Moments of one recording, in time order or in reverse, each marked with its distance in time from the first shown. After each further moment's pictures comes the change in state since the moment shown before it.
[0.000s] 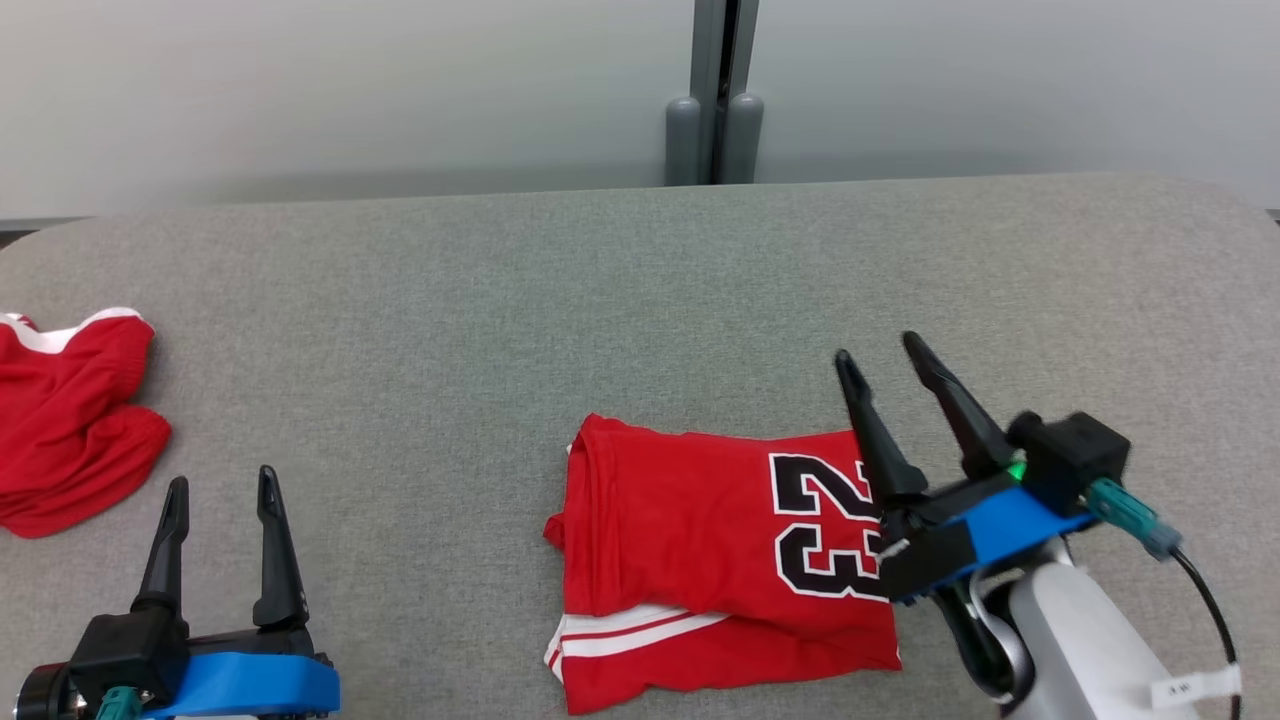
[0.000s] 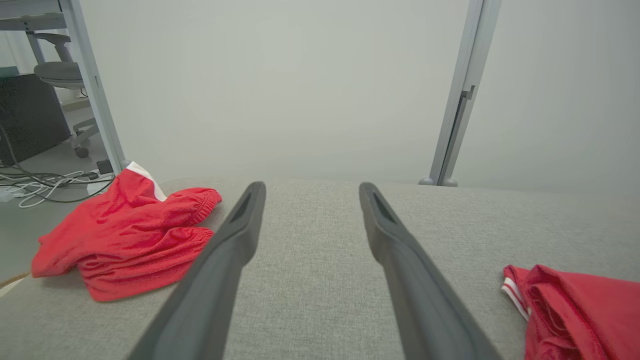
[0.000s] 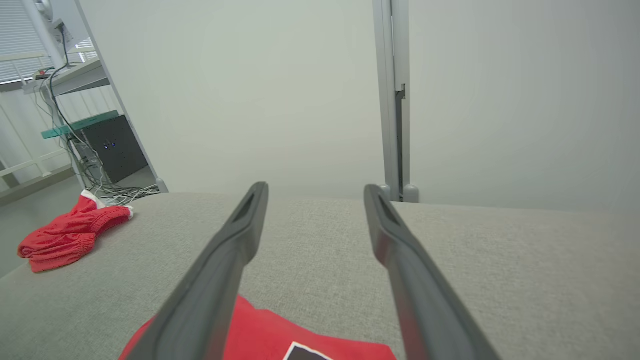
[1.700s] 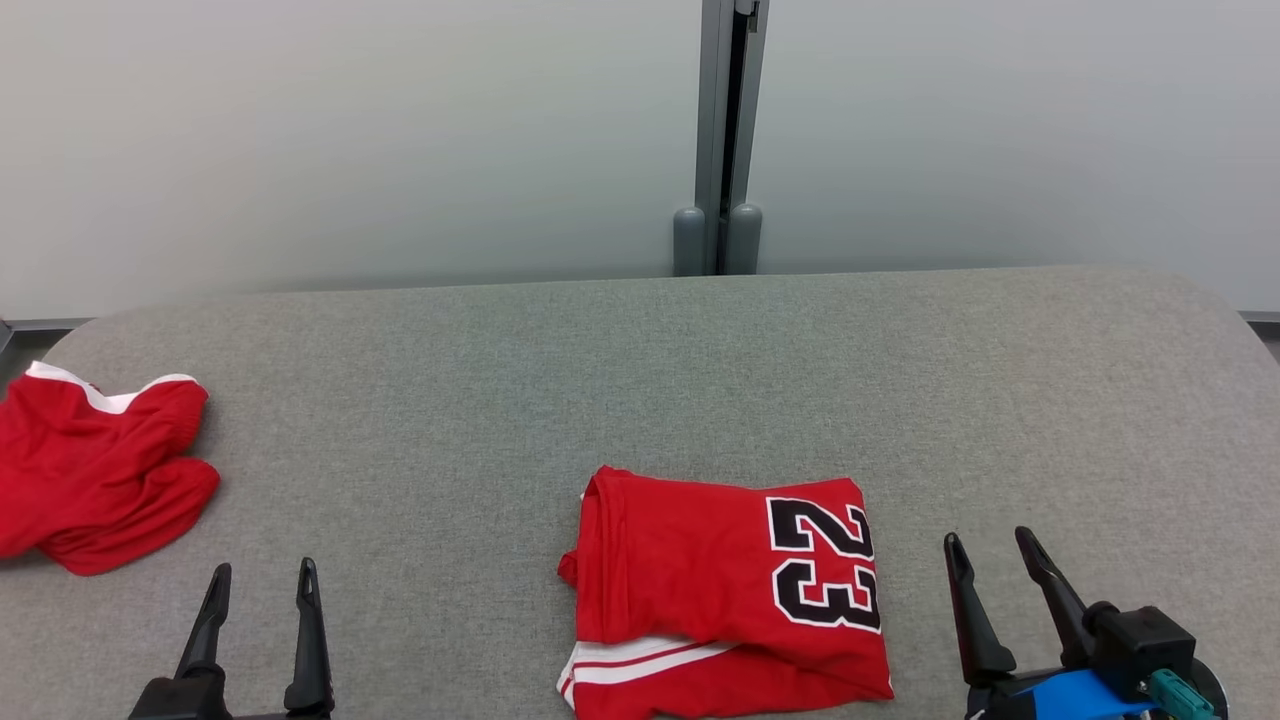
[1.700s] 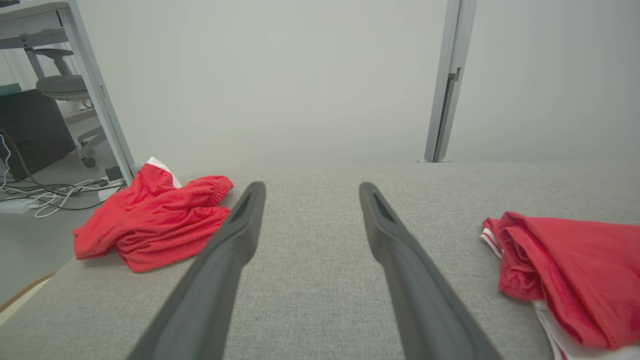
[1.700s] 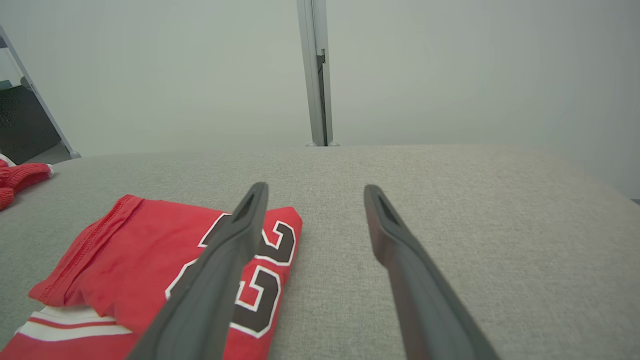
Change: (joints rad) left arm 0.105 0.022 -0.044 0.055 0.053 0.000 0.000; right arm 0.377 0.072 -0.294 -0.079 -0.238 0.000 0.000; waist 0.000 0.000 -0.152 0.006
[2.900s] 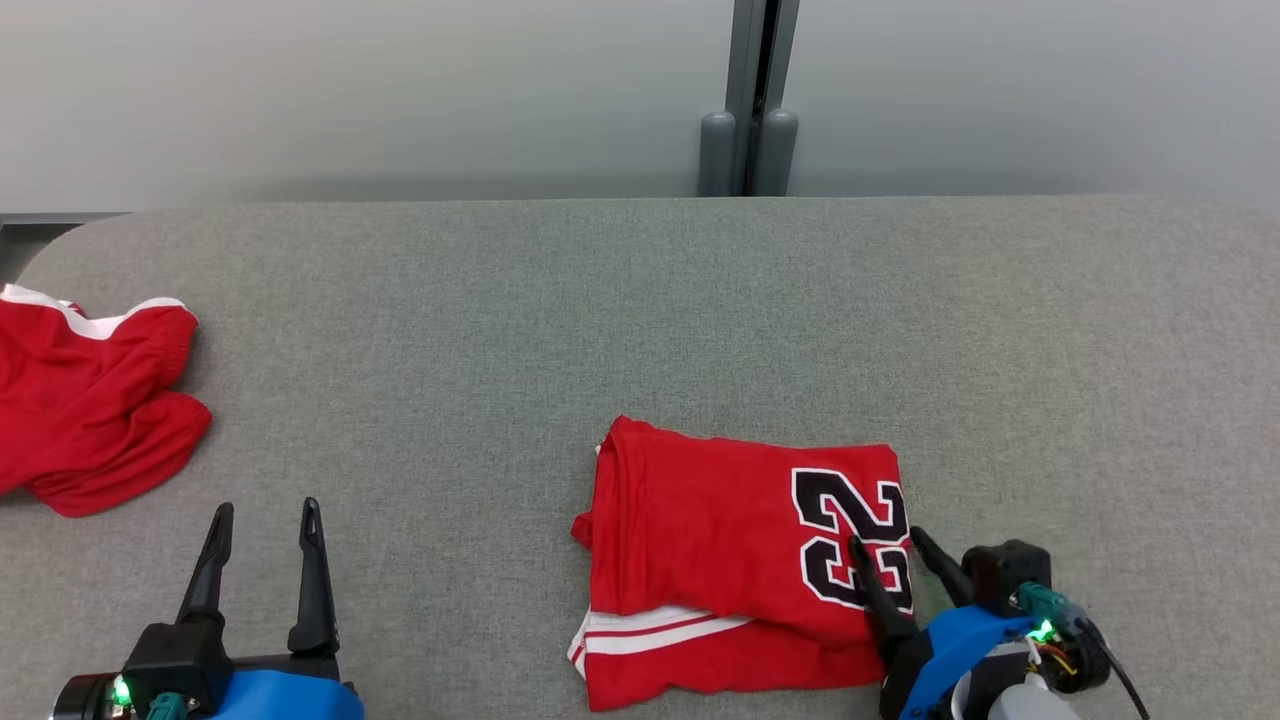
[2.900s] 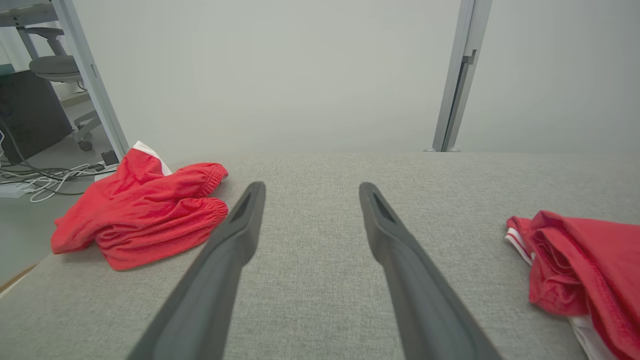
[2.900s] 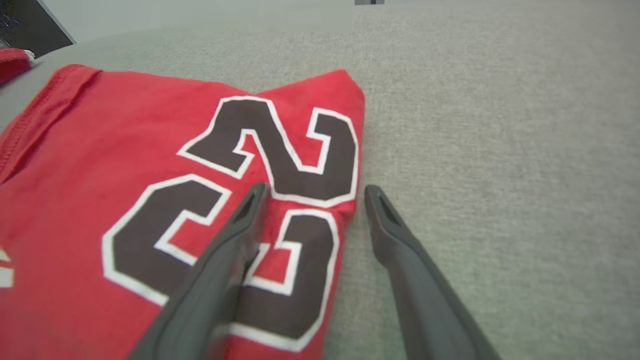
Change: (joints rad) left arm -0.086 0.002 -0.013 0.006 -0.017 0.000 0.000; right arm -0.304 0.000 0.158 0.496 0.065 0.000 0.020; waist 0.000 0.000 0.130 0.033
